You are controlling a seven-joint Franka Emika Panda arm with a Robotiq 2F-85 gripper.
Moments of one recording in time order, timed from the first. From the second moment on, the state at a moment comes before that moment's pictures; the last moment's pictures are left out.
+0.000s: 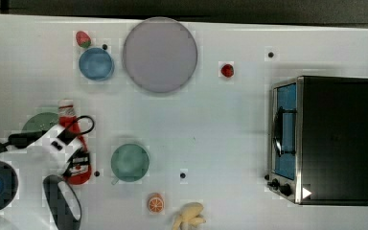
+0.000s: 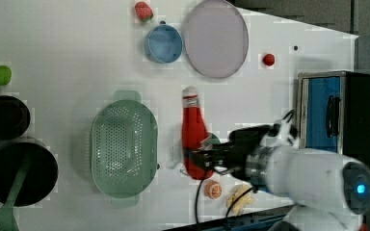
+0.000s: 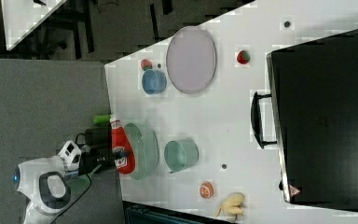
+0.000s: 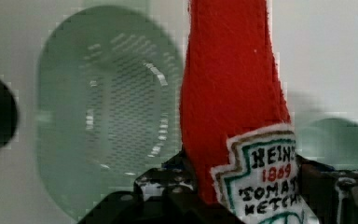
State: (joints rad) arm -0.01 -0.04 0.65 -2.33 0.12 0.78 -0.34
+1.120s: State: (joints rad) arm 0.00 0.34 0.71 -2.31 0.11 1.10 -0.09
